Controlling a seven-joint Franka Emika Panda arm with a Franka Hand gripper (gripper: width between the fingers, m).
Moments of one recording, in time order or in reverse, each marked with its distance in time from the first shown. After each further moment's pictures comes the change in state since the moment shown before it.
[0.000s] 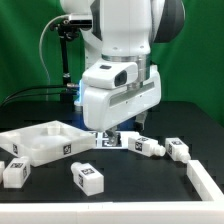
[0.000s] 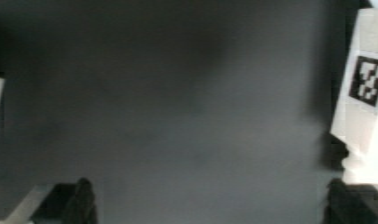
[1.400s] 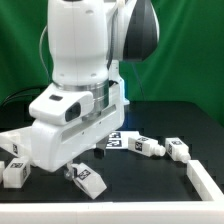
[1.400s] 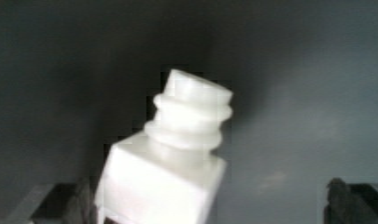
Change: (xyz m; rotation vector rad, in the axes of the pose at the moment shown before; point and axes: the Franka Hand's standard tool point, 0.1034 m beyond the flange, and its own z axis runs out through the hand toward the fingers) arm -0.012 0.110 0.026 0.042 -0.046 -0.061
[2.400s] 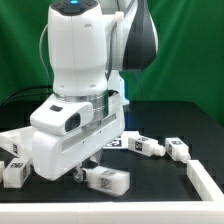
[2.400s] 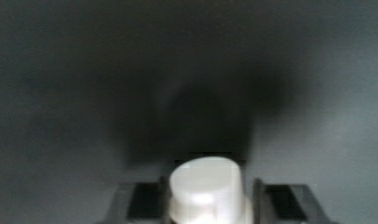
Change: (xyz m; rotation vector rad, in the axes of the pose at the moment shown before) arm -0.003 -0.004 0.014 -0.005 0.016 0.014
